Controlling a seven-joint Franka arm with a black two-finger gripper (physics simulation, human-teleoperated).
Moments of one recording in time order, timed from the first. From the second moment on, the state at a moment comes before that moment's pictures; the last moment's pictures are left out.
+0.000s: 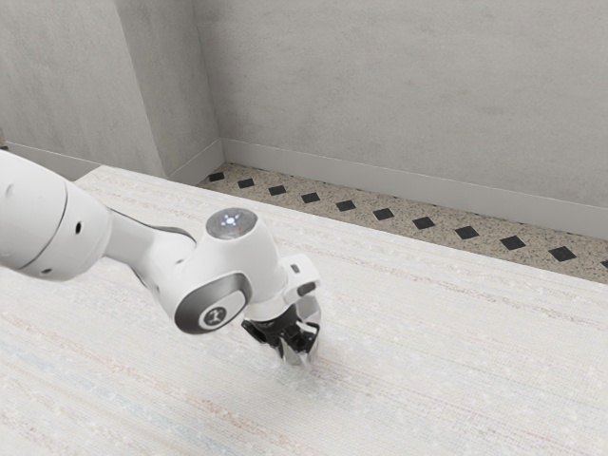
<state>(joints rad) -0.27 0.17 -0.06 -2.34 0.14 2.72 -0.56</state>
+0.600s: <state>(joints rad) -0.21 0.12 0.06 -2.37 0.38 2.80 -0.58</state>
